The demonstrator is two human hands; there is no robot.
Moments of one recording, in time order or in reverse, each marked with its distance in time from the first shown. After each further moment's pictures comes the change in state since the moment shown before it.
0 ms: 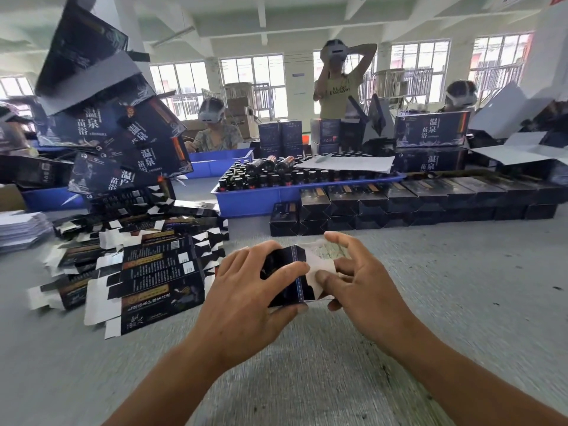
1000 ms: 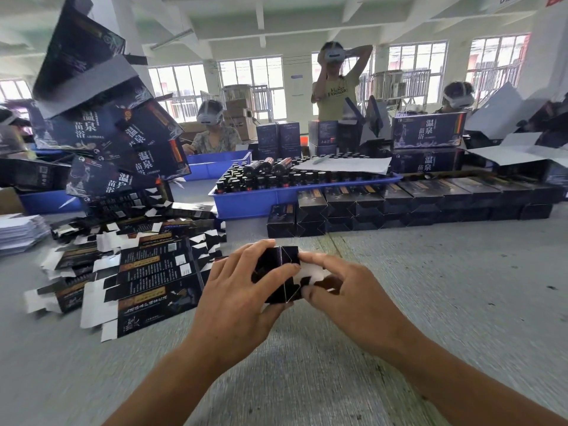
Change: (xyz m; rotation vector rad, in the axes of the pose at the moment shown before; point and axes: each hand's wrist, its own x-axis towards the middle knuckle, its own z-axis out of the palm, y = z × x) left_hand -0.002 -0.003 0.009 0.030 0.067 -0.014; right_hand -0.006 -0.007 0.000 -0.236 -0.102 -0.107
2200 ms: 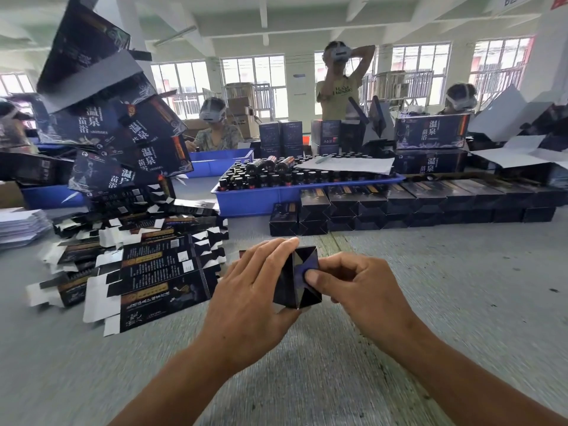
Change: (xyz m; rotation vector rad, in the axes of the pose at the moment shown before) left_hand 0.002 0.016 0.000 -0.161 0.114 -0.049; right_hand 0.001 -0.001 -0.003 0.259 0.087 0.083
